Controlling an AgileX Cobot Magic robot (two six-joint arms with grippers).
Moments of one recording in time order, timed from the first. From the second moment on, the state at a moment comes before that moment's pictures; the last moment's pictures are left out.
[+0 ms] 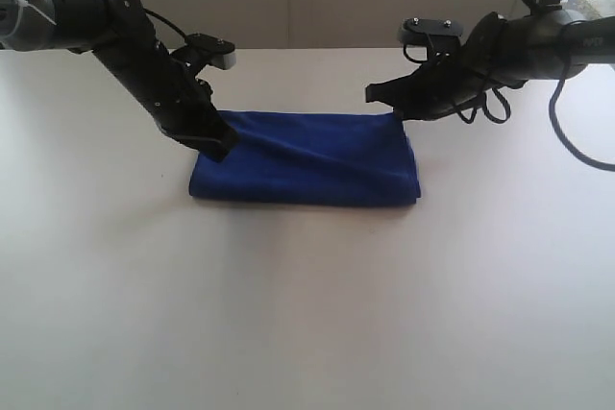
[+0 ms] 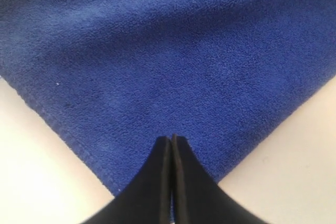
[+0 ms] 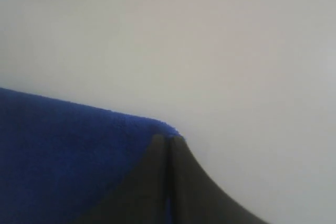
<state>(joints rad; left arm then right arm) -0.35 2.11 -1.63 -0.42 0.88 0.65 0.05 2.26 -1.61 0.50 0.36 -0.34</state>
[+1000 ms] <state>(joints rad) -0.32 2.11 -1.66 -0.43 0.76 0.61 0.05 2.20 -1.66 0.37 0.42 -0.36</state>
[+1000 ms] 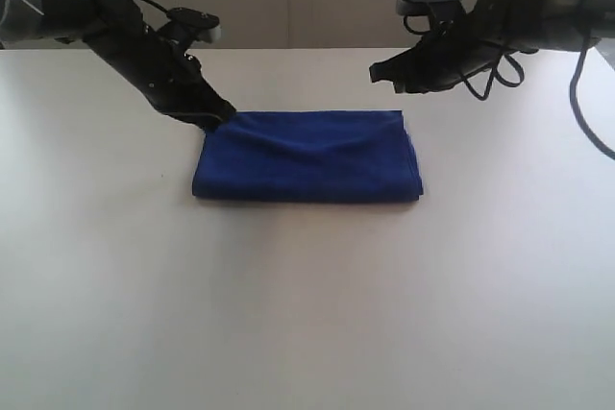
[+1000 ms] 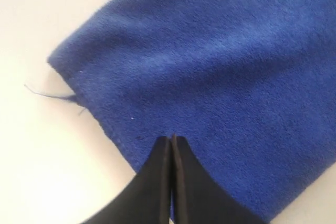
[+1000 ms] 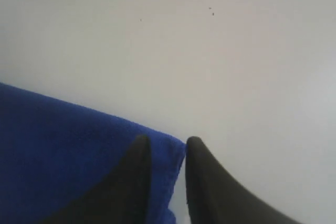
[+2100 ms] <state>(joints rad) -0.27 2.26 -1.77 -0.47 1.10 0.60 0.15 2.37 -1.82 0.52 0.66 -0.55</state>
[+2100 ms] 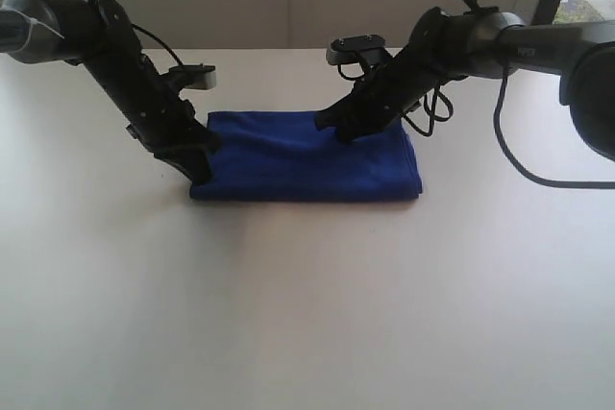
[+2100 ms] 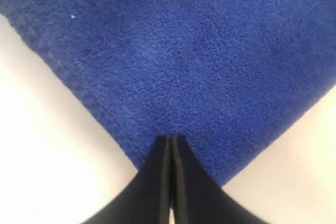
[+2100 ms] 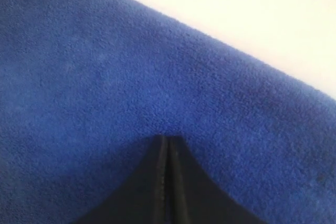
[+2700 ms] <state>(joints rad) -0.27 2.24 -1.84 -0.63 1.10 0.65 0.15 2.35 -1.89 0.64 0.68 -0.64</state>
